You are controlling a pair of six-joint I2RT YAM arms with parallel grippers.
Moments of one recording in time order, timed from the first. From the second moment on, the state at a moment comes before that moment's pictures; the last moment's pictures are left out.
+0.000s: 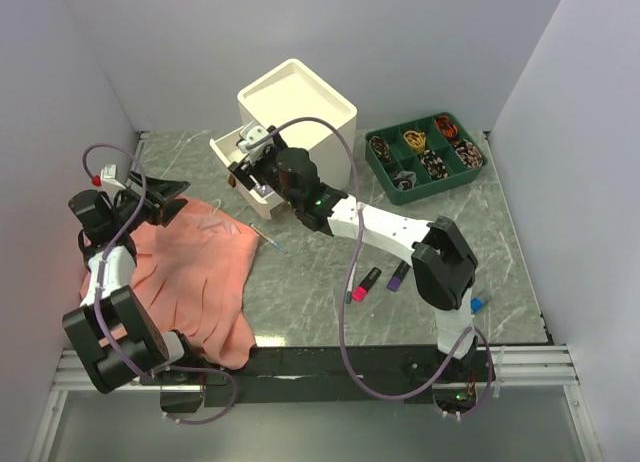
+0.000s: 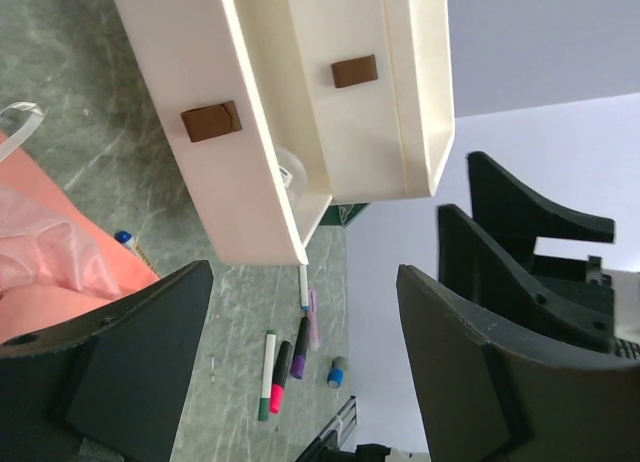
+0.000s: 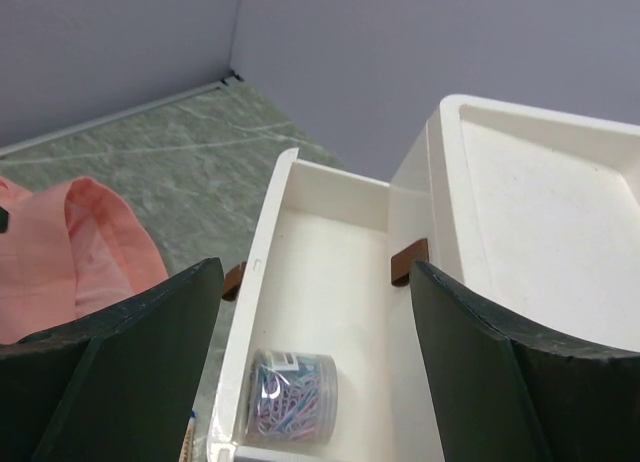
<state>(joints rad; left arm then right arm) 0.52 1.26 0.69 0.29 1.03 -1.01 0.91 1.94 1.60 0.37 0.16 -0.29</state>
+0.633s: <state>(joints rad) 0.52 1.24 0.82 -0.01 1.07 -0.66 0.42 1.41 1.26 -0.47 0.22 0.05</state>
